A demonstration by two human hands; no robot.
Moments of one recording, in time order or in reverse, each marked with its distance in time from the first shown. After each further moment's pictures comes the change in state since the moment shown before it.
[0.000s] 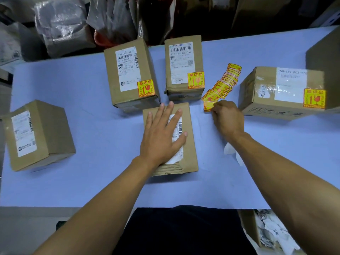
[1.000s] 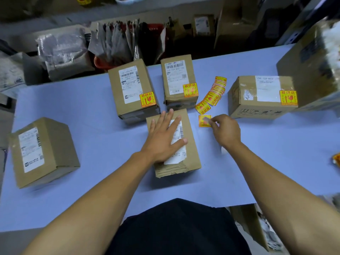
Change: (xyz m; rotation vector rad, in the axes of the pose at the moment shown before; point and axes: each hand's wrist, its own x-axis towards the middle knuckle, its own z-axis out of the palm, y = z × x) left_hand 0.000 -0.010 -0.028 -0.162 -0.261 0.081; right_hand -0.049 -0.026 -0.031 0.428 0.043 0.325
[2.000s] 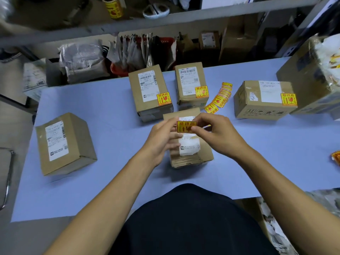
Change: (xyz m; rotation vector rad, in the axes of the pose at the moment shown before) left_hand -0.076 0.032 -0.066 -1.326 0.091 -0.502; right_hand -0.107 -0.117 -0.058 0.384 -0.170 -0.407
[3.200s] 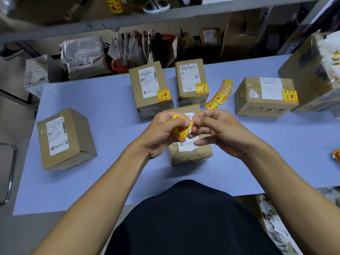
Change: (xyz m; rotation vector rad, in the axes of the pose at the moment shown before) left_hand -0.020 0.017 0.002 0.040 -0.315 0.182; right_hand -0.012 -0.032 -0.018 0.795 -0.238 0.408
